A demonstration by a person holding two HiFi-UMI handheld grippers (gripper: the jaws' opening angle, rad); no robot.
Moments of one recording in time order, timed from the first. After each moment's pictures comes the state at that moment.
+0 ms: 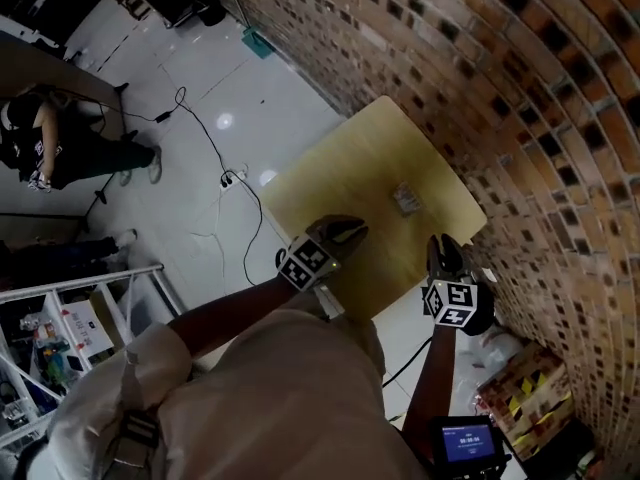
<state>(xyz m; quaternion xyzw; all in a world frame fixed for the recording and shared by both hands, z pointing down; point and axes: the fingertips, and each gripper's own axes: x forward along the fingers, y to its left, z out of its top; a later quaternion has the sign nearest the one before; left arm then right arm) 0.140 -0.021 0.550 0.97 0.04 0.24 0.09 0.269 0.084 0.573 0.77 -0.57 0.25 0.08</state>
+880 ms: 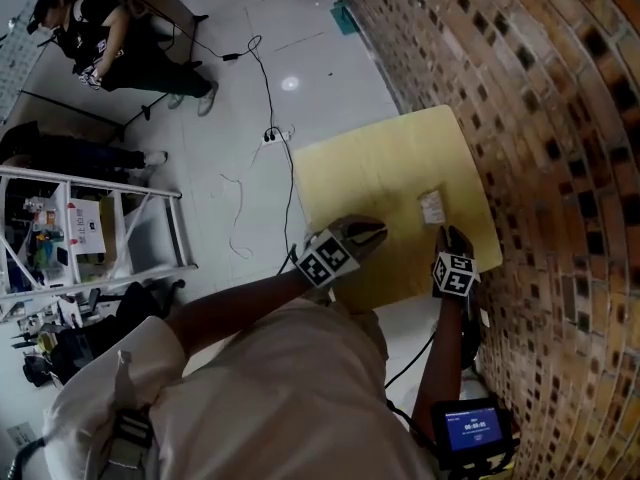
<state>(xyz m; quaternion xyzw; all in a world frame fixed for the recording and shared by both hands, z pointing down) 0.140 0.004 0.572 0.96 -0.07 0.26 0.10 0.302 0.027 0.714 0.66 -0.65 0.32 0.18</state>
